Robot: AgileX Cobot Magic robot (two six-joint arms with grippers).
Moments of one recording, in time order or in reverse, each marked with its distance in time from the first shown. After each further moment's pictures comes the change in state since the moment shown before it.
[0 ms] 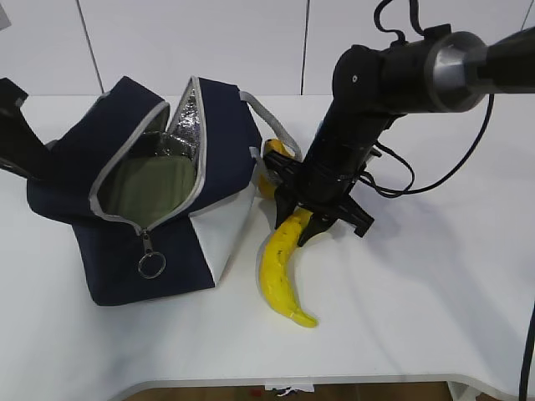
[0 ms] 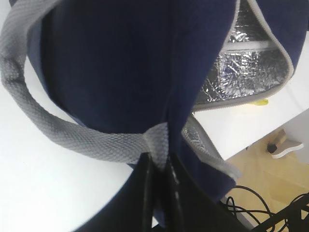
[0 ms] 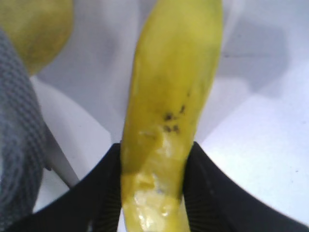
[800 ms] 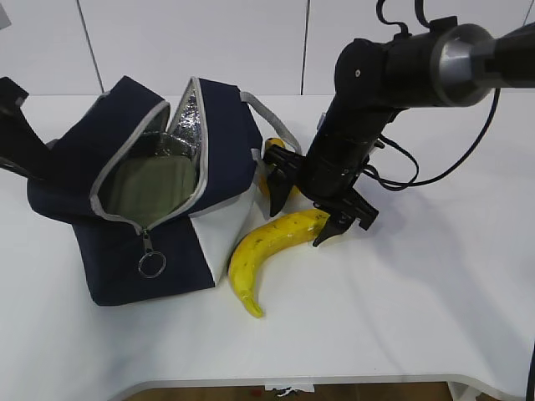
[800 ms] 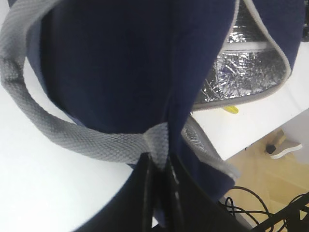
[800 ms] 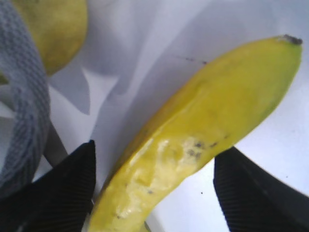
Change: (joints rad) left arm 0.000 0.000 0.000 -0.003 0.000 0.000; right arm 0.000 -0.020 0.000 -0.037 -0.010 -0.002
